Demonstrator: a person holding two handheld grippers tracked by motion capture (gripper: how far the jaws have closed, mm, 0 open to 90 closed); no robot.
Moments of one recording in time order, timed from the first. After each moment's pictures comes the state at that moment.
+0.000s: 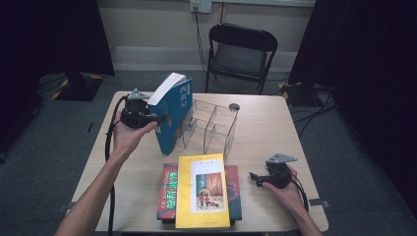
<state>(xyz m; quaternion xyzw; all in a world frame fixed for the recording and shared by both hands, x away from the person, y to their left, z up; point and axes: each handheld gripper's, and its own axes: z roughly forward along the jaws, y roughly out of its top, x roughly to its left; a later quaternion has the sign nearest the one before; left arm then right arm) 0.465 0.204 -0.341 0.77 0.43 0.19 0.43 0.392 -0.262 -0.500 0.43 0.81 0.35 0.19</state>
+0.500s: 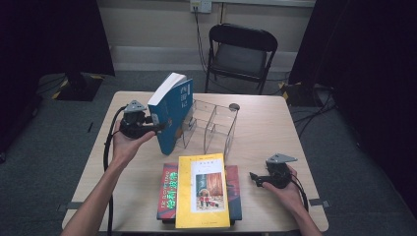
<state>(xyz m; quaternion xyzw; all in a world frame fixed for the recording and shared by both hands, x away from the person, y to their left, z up) 0.455 0.214 -0.372 0.77 0.40 0.18 0.46 0.392 -0.262 -0.500 0.43 0.81 0.35 0.19</state>
